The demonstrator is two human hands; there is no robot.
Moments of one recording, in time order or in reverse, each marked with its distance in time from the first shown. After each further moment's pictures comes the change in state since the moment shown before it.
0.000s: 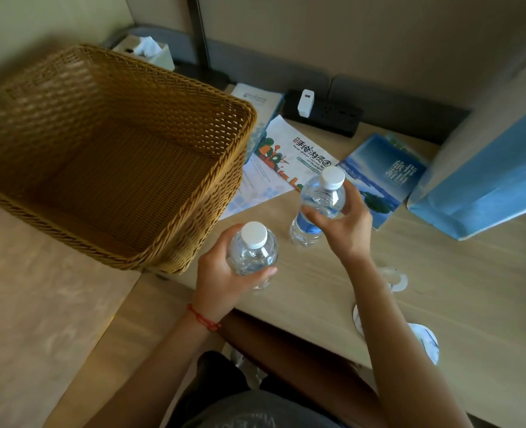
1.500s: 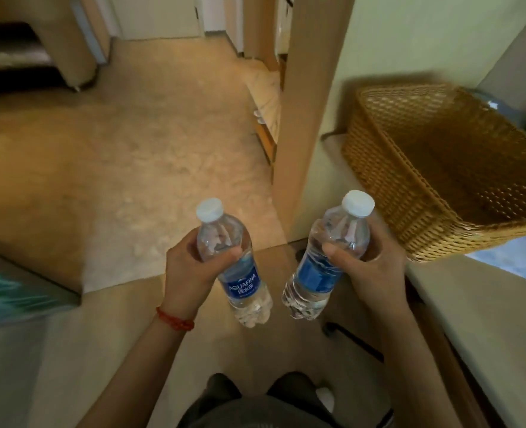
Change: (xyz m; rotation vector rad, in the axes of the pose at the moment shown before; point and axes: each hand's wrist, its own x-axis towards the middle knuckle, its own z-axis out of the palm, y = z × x) left_hand -0.342 -0.045 -0.297 -0.177 0.969 -0.144; right_hand -0.321 -0.204 0.157 0.405 -1.009 -0.378
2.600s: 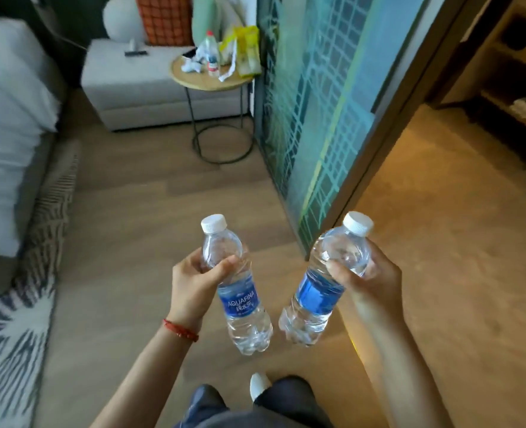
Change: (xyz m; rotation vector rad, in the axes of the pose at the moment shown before) left_hand -0.122 -0.007 -0.303 -0.079 1.624 -0.160; right_hand 0.020 -0.061 0.508 0.314 -1.448 -0.173
